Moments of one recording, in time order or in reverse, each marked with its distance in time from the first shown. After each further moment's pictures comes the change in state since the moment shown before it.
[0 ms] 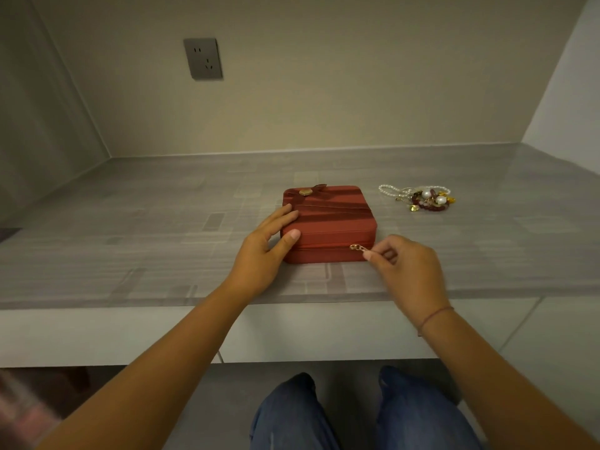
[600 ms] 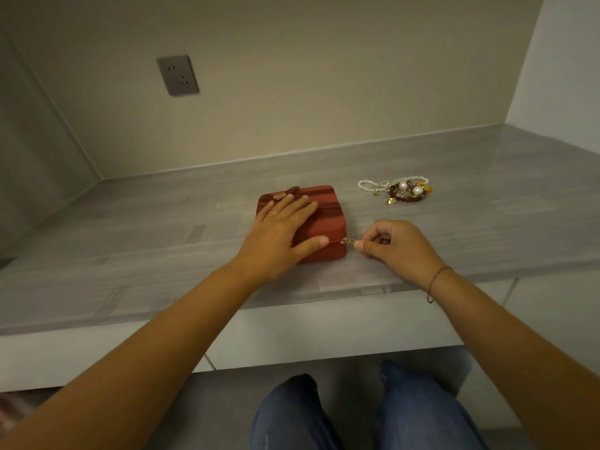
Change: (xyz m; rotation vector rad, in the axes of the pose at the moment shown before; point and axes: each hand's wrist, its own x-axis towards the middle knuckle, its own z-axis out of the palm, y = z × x) left_hand 0.026 0.050 0.031 0.787 -0.243 0.253; right_hand 0.036 0.043 -0.026 0.261 -0.251 0.020
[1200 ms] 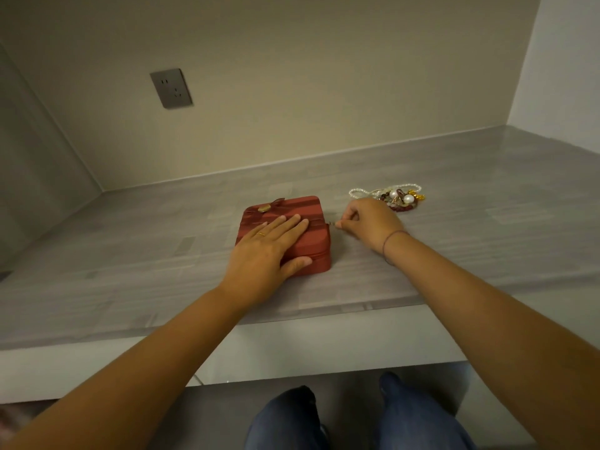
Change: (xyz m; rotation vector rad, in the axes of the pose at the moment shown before) left_hand 0.006 0.008 0.015 0.247 0.048 0.038; right_hand 0.083 0.008 -0.006 -0.265 -0.012 -0.014
